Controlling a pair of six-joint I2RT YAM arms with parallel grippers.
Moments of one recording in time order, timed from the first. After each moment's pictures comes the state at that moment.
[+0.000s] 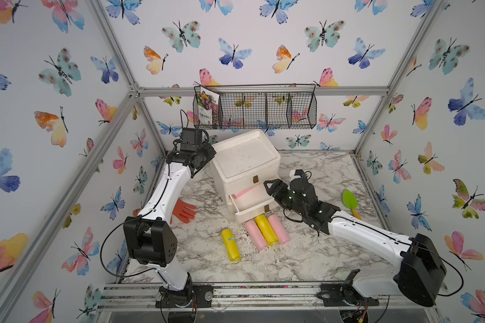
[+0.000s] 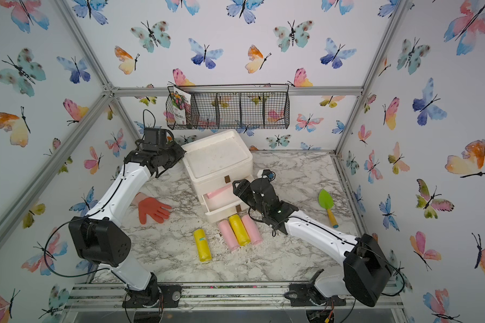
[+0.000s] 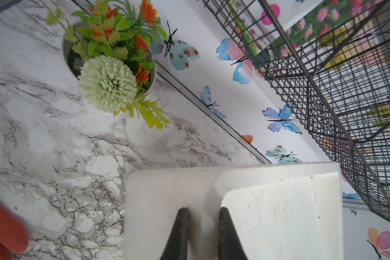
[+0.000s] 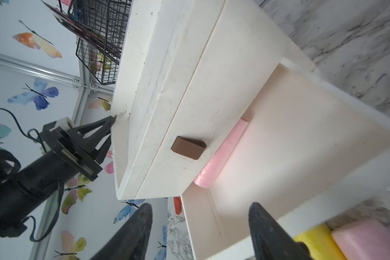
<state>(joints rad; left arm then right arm) -0.19 1.68 1.67 -0.65 0.03 -0.84 0.80 1.32 0.94 -0.02 0.12 1.08</state>
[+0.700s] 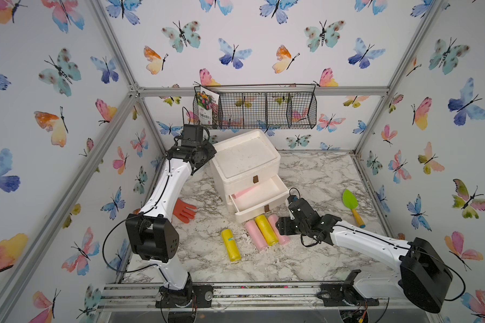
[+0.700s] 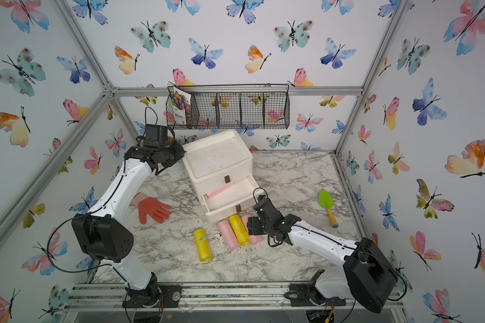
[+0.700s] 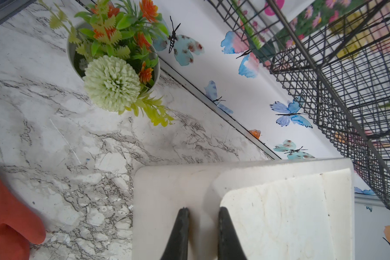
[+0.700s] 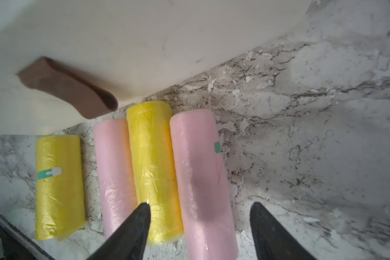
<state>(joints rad) -0.19 1.73 1.77 -0.76 0.02 -0.80 0.80 1.33 0.74 -0.36 0.04 0.57</state>
